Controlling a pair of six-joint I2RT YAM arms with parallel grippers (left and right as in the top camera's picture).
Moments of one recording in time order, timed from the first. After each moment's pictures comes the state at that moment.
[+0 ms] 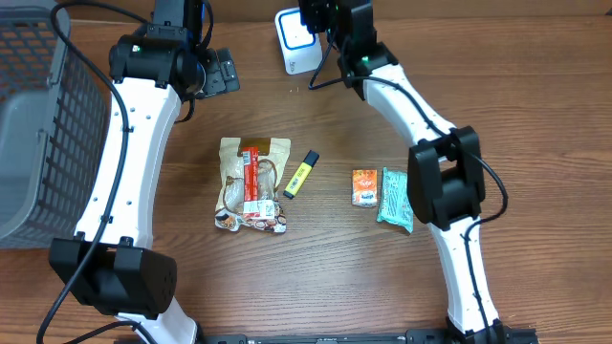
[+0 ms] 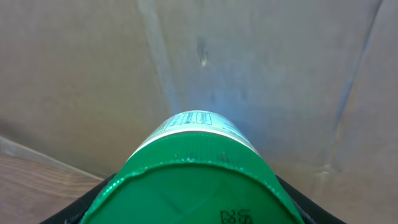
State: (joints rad) left arm -0.14 1.84 1.92 -1.16 -0.15 -0.41; right arm 0.37 2.51 2.14 0.20 0.02 0.15
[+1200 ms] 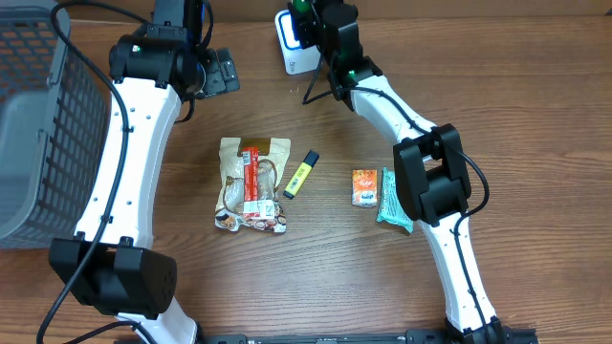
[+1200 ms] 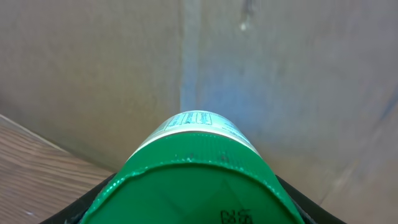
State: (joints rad) left arm -0.14 1.84 1.92 -1.16 -0.15 -0.41; right arm 0.40 2.58 2.14 0.28 0.05 -0.09
